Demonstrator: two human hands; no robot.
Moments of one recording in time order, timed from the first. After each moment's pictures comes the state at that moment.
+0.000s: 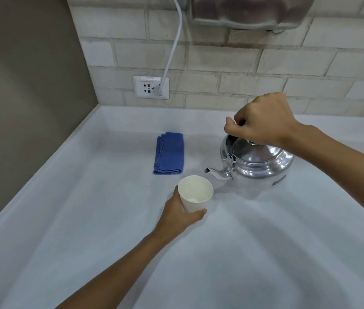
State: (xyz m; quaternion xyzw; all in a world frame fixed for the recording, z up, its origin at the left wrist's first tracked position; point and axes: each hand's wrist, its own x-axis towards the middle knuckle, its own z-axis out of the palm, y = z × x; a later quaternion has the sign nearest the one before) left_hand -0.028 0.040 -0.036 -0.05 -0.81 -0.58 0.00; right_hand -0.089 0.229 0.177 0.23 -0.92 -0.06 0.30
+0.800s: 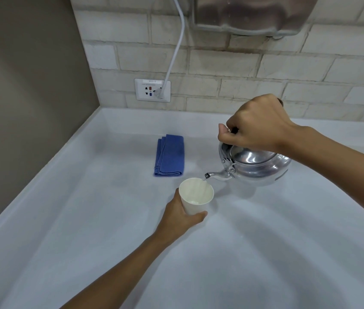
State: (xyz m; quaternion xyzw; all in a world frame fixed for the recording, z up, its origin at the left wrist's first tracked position) left_hand -0.029 0.039 -0.038 -0.05 -0.81 -0.59 0.00; right_hand -0.074 0.211 0.189 0.30 -0.88 -0.16 0.35
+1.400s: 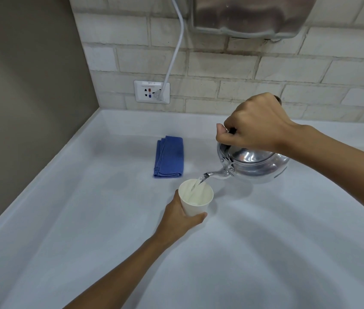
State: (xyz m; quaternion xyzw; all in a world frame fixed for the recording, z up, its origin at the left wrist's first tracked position) left_hand -0.027 0.039 -0.036 -0.05 -0.80 -0.59 -0.01; right_hand -0.070 0.207 0.196 0.31 -0.86 -0.18 0.36
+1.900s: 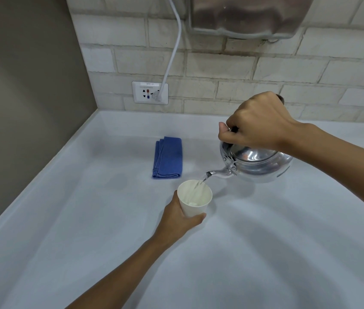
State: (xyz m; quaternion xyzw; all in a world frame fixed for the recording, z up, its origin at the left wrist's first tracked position) left_hand -0.027 0.040 -0.037 -0.05 -0.80 -0.60 0.00; right_hand -0.071 0.213 0.198 0.31 -0.87 -0.18 0.35
